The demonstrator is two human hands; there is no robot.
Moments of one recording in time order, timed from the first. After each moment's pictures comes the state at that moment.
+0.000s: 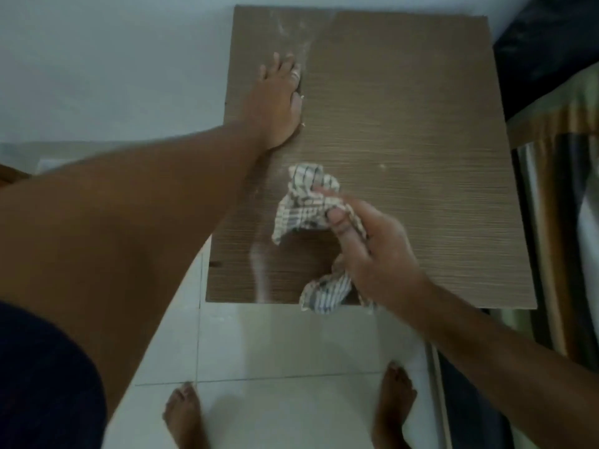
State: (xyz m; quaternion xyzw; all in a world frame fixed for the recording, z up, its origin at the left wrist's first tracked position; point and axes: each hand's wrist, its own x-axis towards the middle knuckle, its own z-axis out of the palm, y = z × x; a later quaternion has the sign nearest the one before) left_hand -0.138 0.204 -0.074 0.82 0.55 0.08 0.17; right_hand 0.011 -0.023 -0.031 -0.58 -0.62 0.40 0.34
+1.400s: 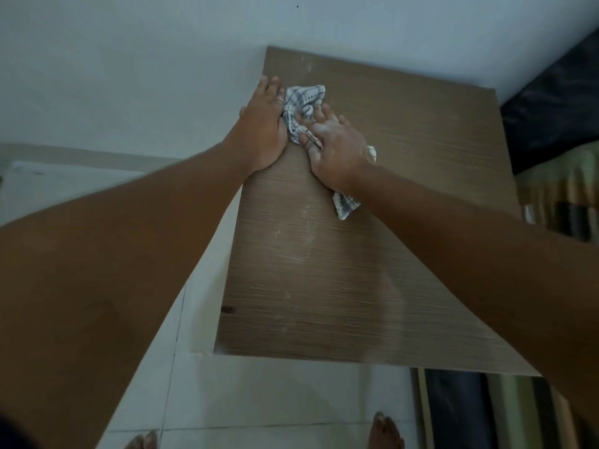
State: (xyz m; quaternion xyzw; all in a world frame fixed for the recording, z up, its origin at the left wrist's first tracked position) left_hand -0.201 0.245 -0.104 0.78 0.57 0.16 0.21; right_hand -0.032 0.209 -0.085 -0.58 -0.81 0.11 0.07
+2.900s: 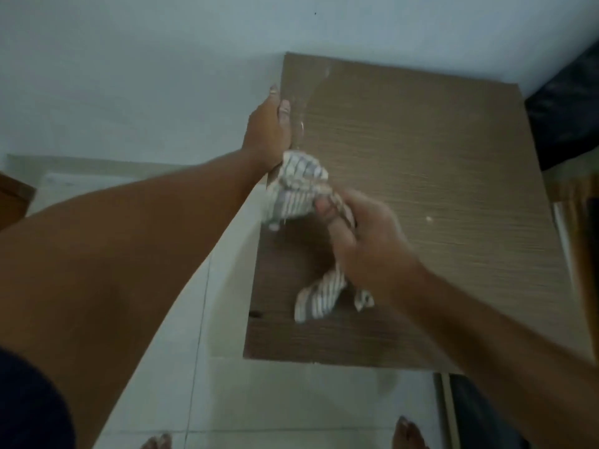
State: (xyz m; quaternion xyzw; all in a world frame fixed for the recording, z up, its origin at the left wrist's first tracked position) left_hand -0.207 0.254 -0.111 0.64 0.64 0.30 0.30; right_hand -0.063 0.061 -0.015 -0.59 -0.67 0.35 0.28
